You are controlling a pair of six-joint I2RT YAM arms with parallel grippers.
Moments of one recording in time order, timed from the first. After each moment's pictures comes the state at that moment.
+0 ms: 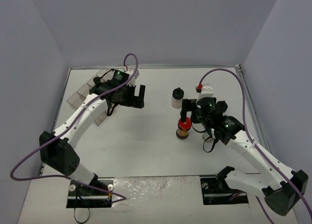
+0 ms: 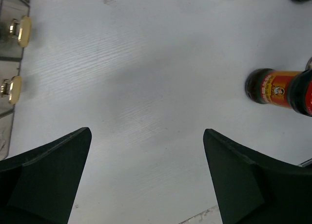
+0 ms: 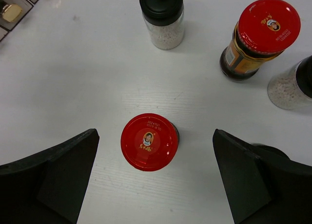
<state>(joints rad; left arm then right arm) -0.45 1.53 1.49 -0.81 0.09 -0.24 0.62 1.01 0.94 -0.53 0.31 0.39</state>
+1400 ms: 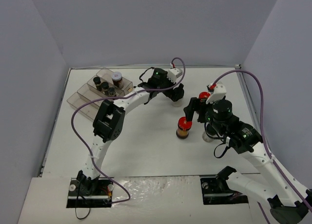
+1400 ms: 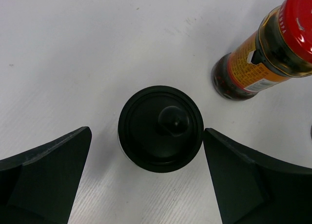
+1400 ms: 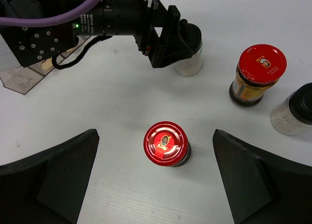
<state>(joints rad) -0.61 2.27 1.90 -0.12 0.42 0.02 0.61 0.85 0.99 -0.53 0.24 0.35</state>
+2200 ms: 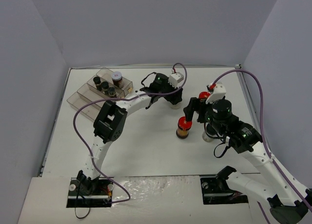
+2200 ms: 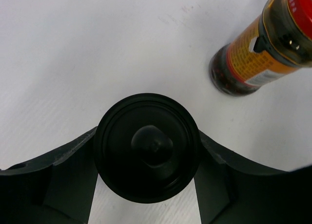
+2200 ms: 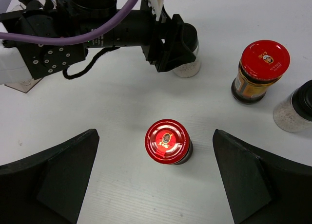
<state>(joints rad) -0.64 2.30 1.84 -0.05 0.39 0.01 0.61 0.86 0.99 -0.54 0.24 0.37</state>
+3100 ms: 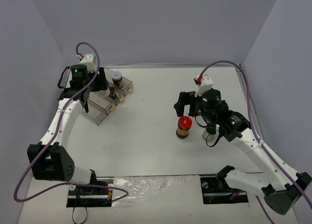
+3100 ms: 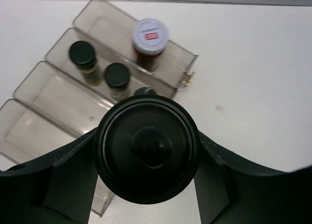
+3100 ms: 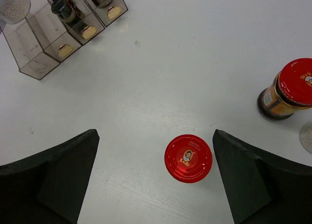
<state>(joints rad) -0.08 1.39 1.29 -0.37 0.09 -0.13 0.61 1.02 1.07 -0.50 0.13 0.33</state>
